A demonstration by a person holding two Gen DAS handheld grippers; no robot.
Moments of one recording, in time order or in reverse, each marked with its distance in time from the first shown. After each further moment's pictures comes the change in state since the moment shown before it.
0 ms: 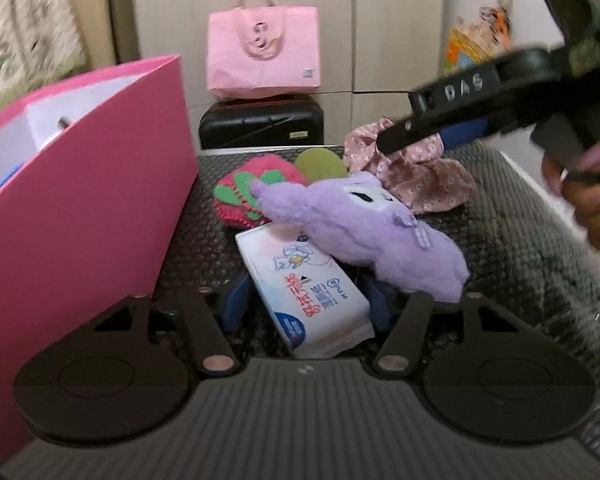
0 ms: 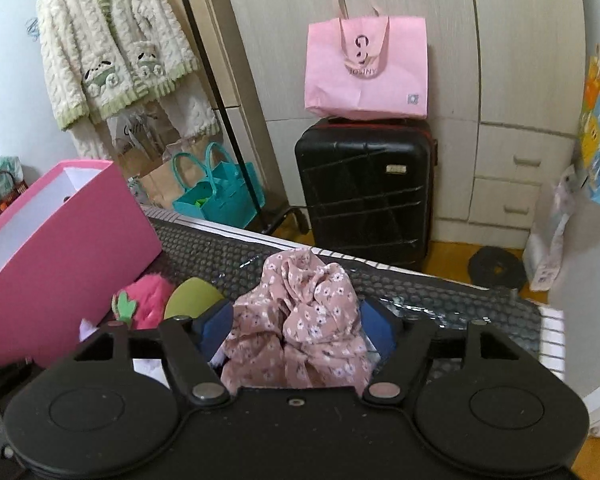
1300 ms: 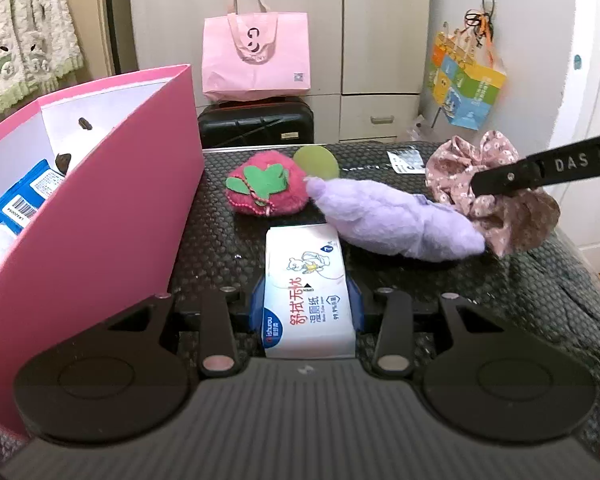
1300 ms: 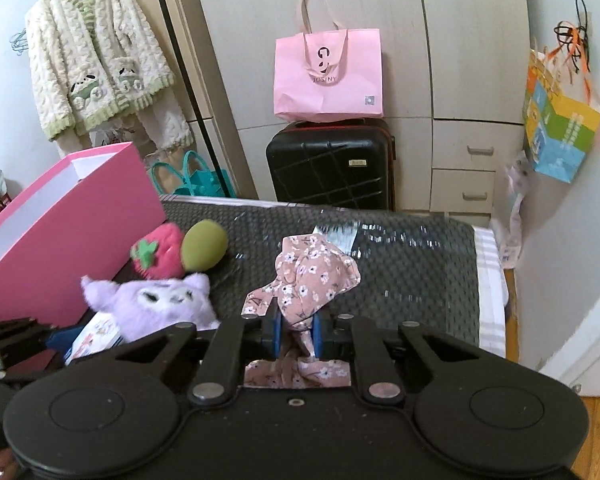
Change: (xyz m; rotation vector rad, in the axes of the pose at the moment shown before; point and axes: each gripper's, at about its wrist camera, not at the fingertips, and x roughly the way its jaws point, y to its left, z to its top) left arm -0.039 0.005 -0.010 0.039 -0.002 -0.037; right arm -0.084 0.017 -0.067 0.038 -0.056 -0.105
